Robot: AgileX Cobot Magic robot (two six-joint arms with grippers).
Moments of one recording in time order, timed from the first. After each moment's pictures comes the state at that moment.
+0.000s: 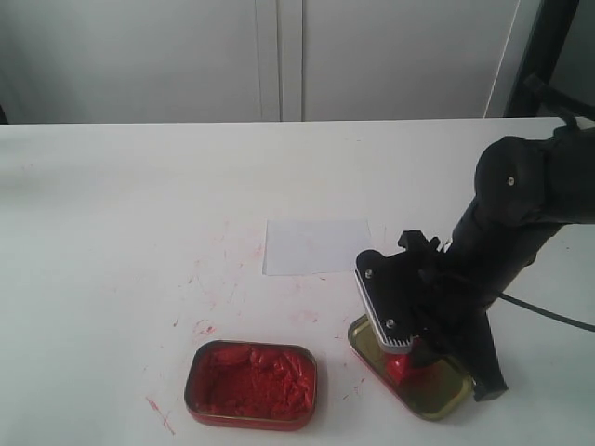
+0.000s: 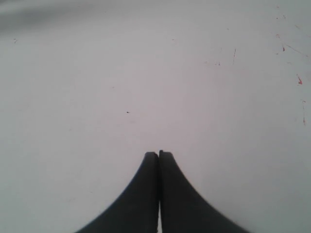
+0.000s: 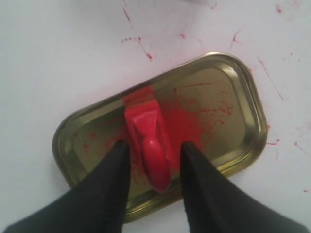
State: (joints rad) left arm -0.03 0.00 0.02 -0.07 0.51 0.15; right arm 0.42 1.67 -0.90 0.26 0.74 -1.58
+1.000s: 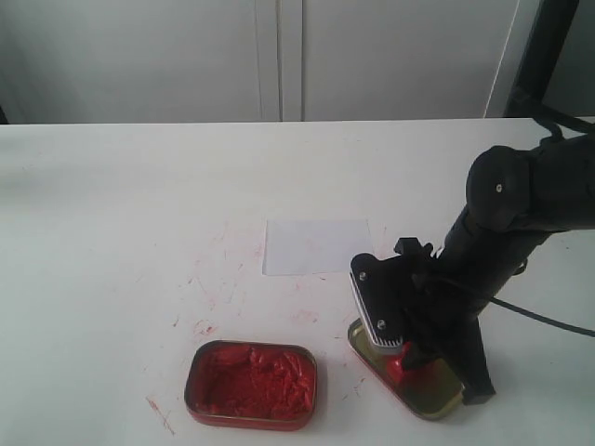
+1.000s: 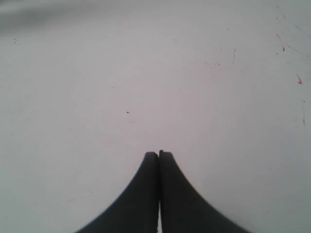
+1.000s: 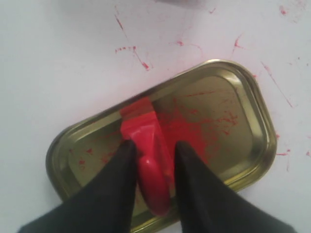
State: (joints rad) left arm -0.03 0.00 0.02 -0.07 0.51 0.15; right arm 0.42 1.71 -0.90 0.29 0.72 -1.58
